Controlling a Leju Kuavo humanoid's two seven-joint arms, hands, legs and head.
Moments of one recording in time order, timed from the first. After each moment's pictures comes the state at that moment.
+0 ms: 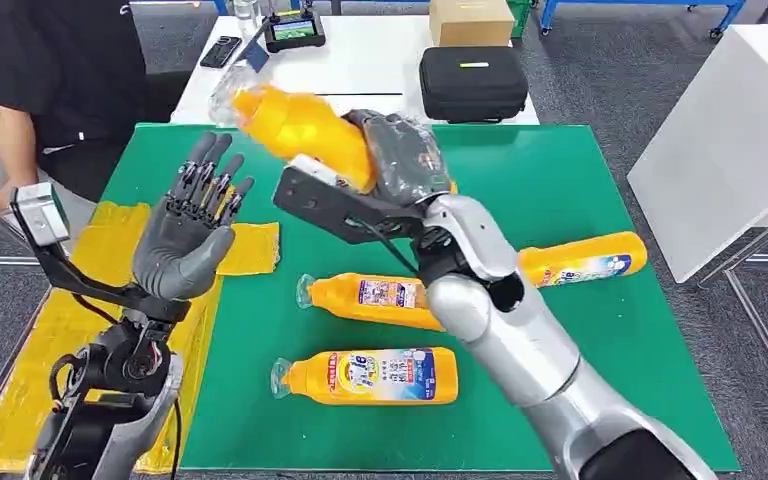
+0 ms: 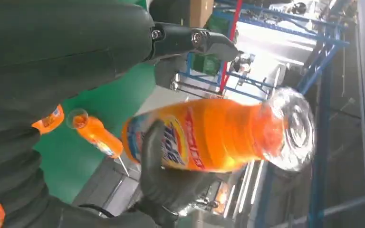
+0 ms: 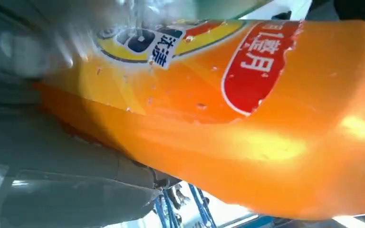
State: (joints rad) left arm -0.25 0.12 -0.36 -1.86 0.73 0.05 0.00; right arm -0.72 0.10 0.73 -1.43 0.75 -0.11 0.37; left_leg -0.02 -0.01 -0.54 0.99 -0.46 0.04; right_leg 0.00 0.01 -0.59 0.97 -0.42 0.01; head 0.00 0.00
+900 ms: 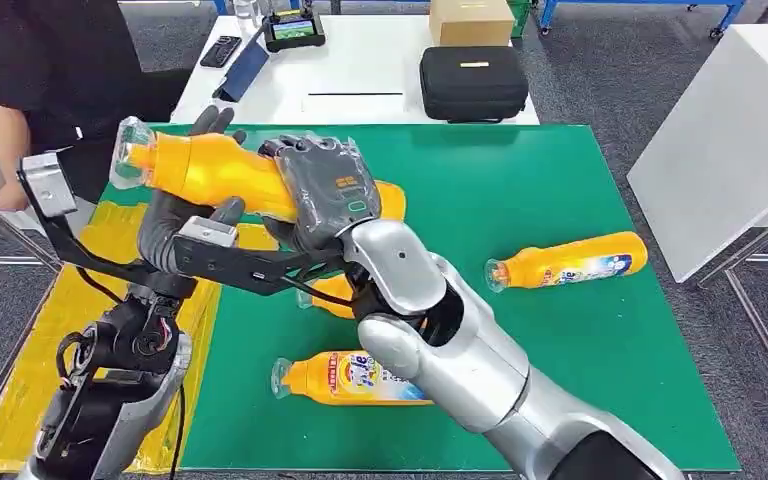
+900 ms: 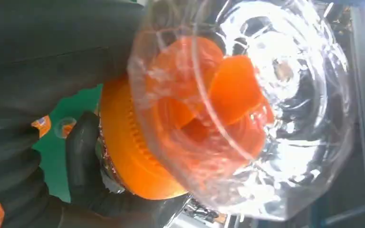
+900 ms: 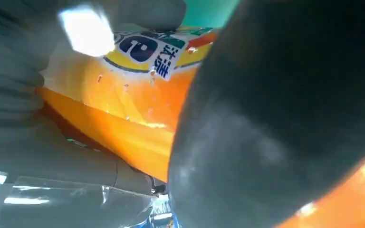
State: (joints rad) left arm -0.34 0.11 -0.41 -1.83 0.70 0.14 0.02; right arm -0.75 0.21 0.87 -1.41 0.87 -0.03 0.43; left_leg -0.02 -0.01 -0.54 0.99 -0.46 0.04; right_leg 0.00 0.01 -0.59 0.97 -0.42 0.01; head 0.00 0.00
